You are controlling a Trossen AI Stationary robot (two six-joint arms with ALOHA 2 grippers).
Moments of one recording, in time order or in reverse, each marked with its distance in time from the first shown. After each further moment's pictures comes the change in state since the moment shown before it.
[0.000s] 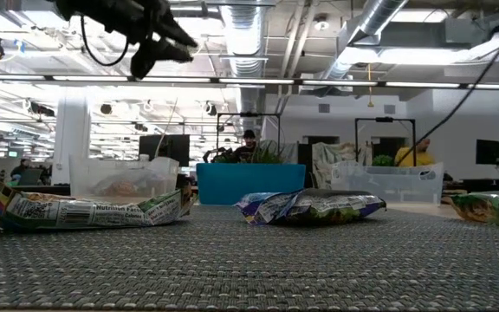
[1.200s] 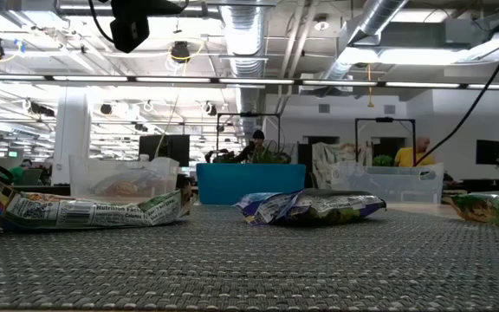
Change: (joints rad) left arm -0.519 0.001 0.000 -0.036 -0.239 -0.105; right arm 0.541 -0.160 -0.799 0.038 -0.425 1.808
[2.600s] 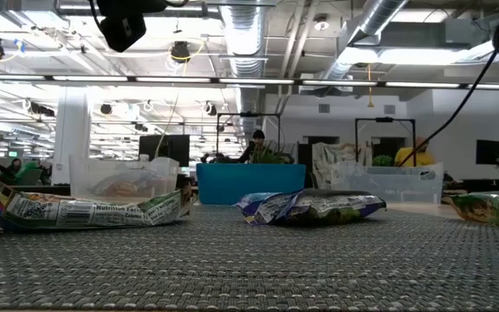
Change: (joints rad) left arm -0.060 0.000 0.000 -0.066 0.073 0.076; right arm -0.112 0.372 0.055 0.335 -0.197 0.042
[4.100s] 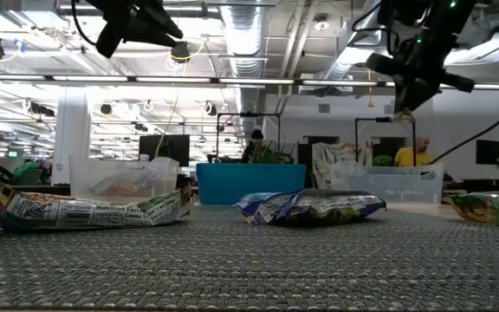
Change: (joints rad) left arm 0.056 0.000 0.000 0.006 -0.676 -0.151; right arm -1.190 -0.635 0.000 -0.219 0.551 -1.302
